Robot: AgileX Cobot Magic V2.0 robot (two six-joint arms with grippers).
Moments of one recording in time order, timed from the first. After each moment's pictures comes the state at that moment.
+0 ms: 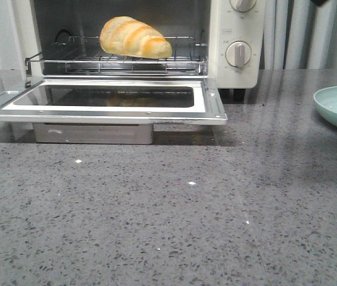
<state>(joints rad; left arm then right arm) -0.10 0.00 -0.26 -0.26 0.31 0.05 0.73 1.19 -1.10 -0.58 0.96 0.29</state>
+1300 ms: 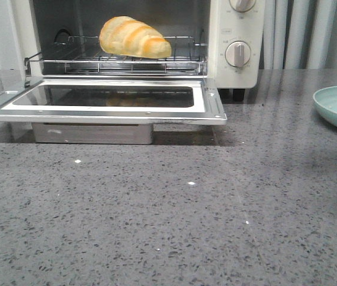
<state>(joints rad) -0.10 0.00 -0.26 -0.28 0.38 0.05 0.73 1.06 -0.88 -0.60 0.90 0.37</state>
